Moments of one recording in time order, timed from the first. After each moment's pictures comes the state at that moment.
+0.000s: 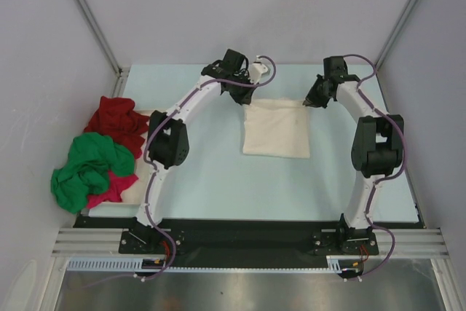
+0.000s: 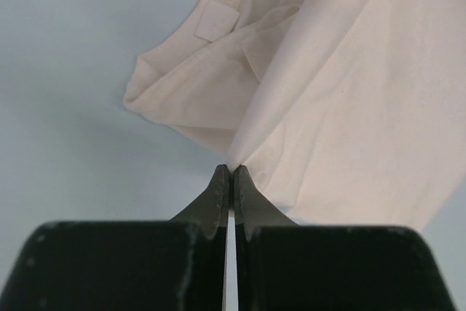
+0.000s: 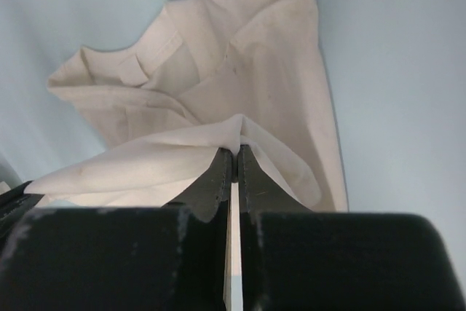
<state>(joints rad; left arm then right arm) -0.50 2.34 2.23 -0.80 0.35 0.40 0.07 1.96 1.60 -0.58 -0.13 0.60</state>
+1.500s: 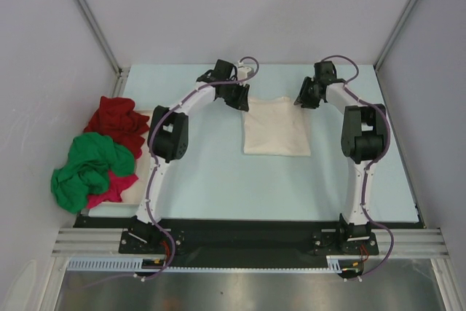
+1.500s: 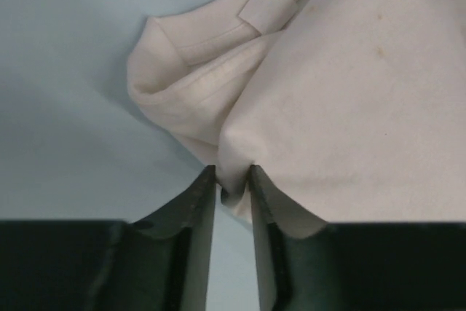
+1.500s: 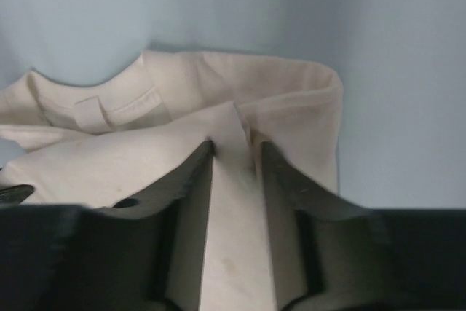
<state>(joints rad) -0.42 2.46 2.13 -0.57 0.48 0.06 0.08 2.20 1.71 -0.41 -0.17 0.45</state>
